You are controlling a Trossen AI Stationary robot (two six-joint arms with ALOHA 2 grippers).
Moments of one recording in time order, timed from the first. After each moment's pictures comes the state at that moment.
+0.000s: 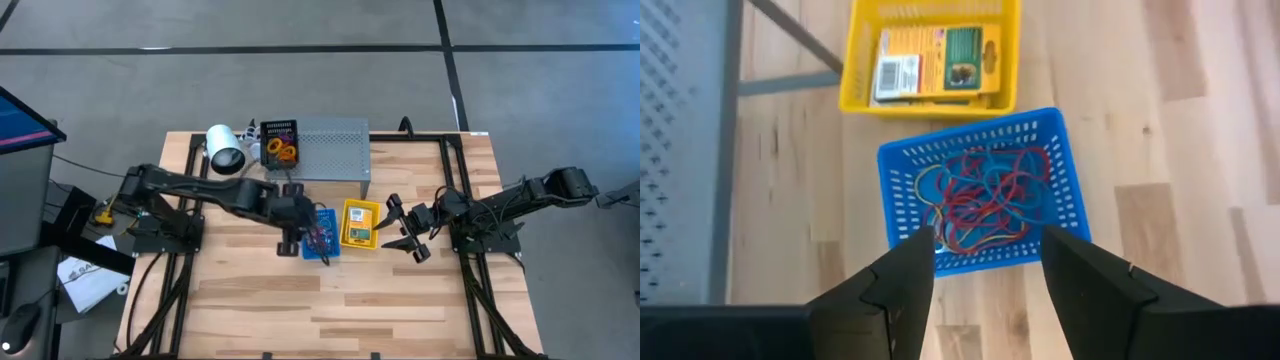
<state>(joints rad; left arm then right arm) -0.14 1.62 1.52 -0.93 -0.22 0.03 0.09 1.07 0.19 1.05 -0.29 0.10</state>
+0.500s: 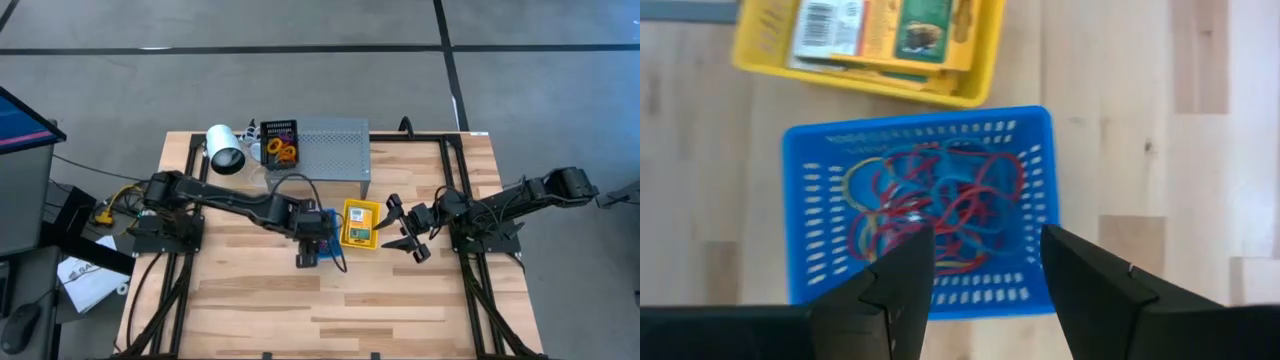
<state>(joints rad) -0.16 1.82 1.52 -0.84 -0.16 -0.14 0.09 1.07 0.19 1.05 -0.29 0.10</state>
